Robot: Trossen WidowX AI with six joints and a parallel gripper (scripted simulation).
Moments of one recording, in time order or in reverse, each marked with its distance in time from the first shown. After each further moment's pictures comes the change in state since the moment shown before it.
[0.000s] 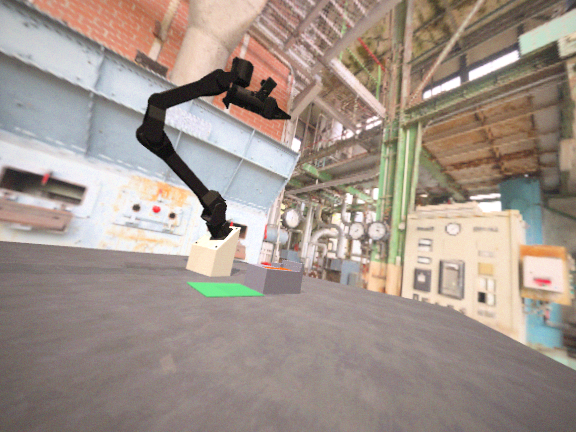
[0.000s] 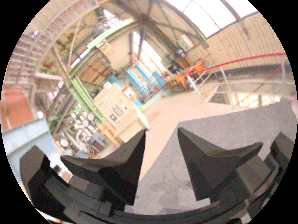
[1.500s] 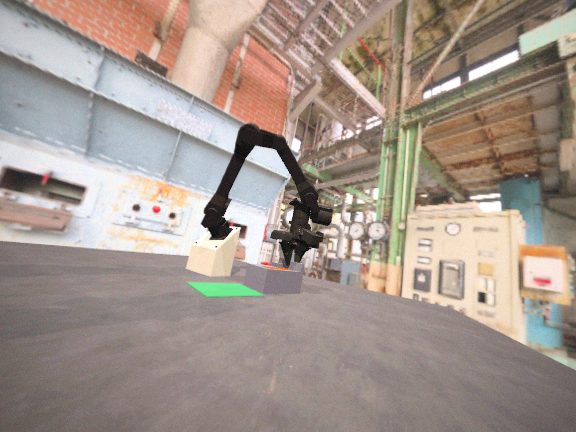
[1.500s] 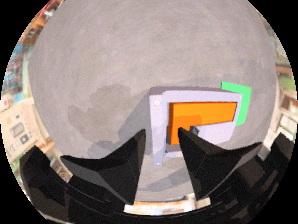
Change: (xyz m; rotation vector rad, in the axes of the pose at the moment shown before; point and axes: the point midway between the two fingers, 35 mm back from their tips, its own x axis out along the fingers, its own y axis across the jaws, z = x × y) arm 0.148 -0.262 -0.375 0.425 0.990 -1.209
